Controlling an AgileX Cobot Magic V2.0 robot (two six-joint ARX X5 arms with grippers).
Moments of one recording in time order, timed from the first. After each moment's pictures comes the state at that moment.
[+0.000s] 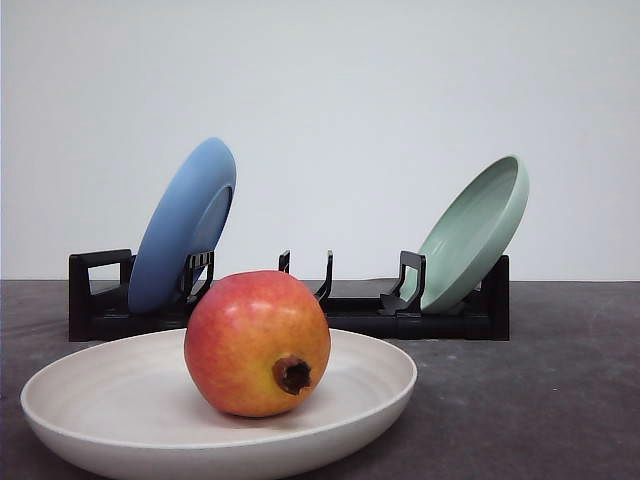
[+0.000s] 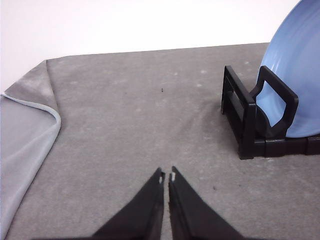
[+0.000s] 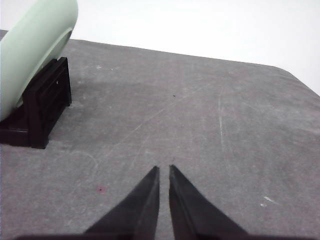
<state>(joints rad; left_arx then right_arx) -0.02 0.00 0.02 -0.19 -0.07 0.08 0.07 0.01 0.01 -0.16 0.10 -0.07</state>
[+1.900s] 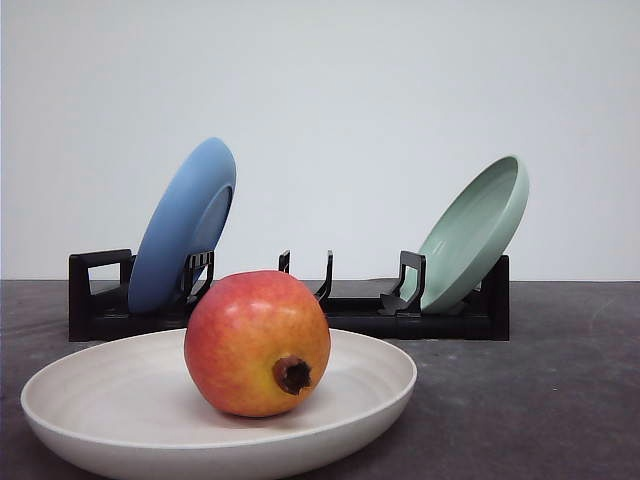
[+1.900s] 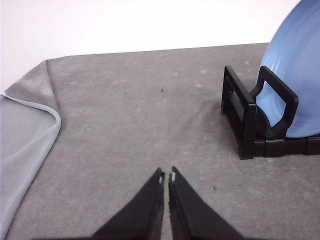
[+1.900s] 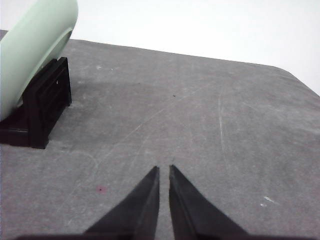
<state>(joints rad) -0.02 0.00 0.02 -0.19 -0.07 0.08 0.07 0.01 0.01 -0.16 0.10 -0.07</state>
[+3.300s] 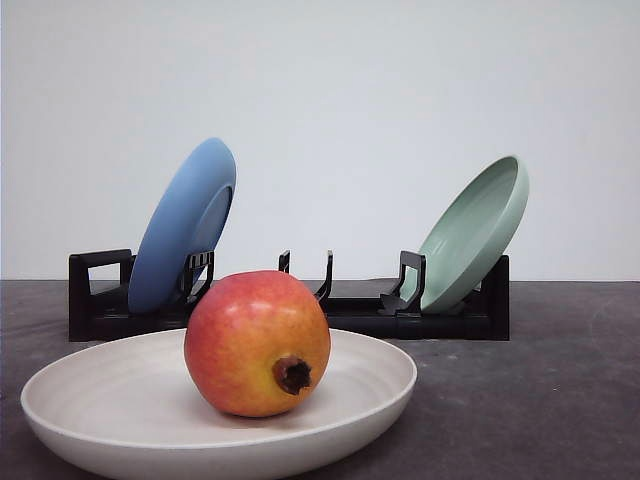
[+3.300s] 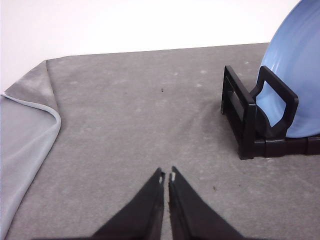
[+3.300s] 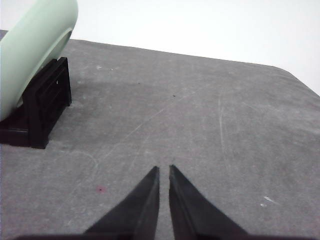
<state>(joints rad) -0.02 0.00 0.02 -0.19 -0.07 0.08 0.07 0.01 0.01 -0.16 0.10 -0.07</state>
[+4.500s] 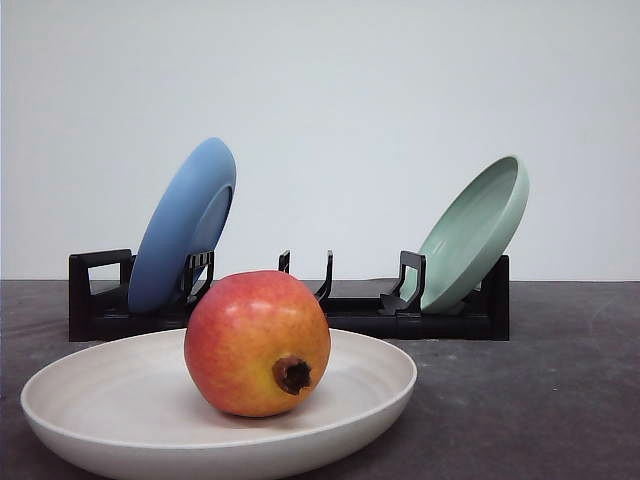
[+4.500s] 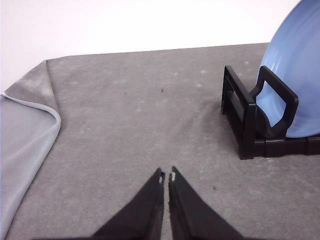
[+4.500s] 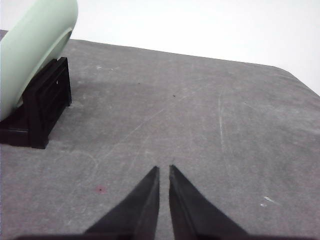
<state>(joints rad) -0.02 0.00 0.02 -0.19 -0.07 0.08 0.07 0.01 0.01 -0.16 0.10 -0.07</state>
